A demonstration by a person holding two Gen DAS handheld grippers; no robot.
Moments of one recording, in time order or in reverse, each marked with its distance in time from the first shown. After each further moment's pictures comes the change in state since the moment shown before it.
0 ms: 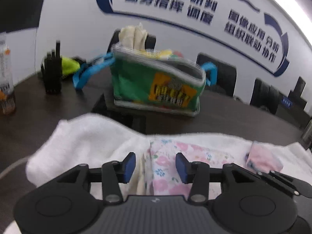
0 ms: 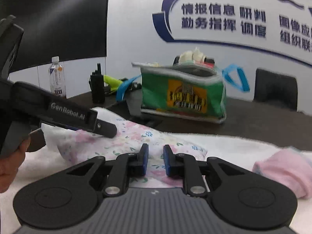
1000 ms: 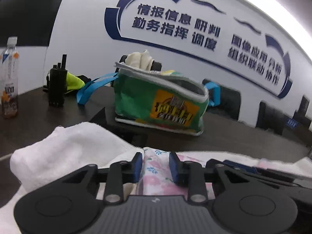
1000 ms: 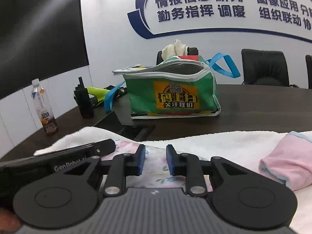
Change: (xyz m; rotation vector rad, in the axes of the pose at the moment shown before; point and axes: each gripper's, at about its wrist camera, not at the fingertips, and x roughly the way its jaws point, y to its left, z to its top) left arm 0.030 -0.013 -0.039 0.008 -0.105 0.062; right arm 0.036 -0.011 0.011 0.169 0.047 -0.072
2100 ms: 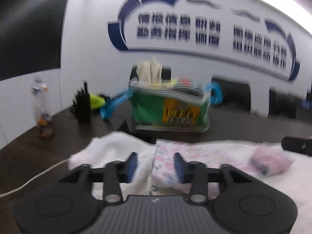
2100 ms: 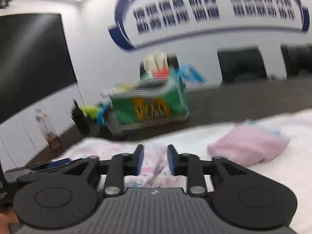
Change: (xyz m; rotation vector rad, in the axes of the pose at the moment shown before) left arm -0.146 -0.038 -0.005 0.111 -0.080 0.080; right arm -0.151 -0.038 0.007 0.113 -0.073 -0.051
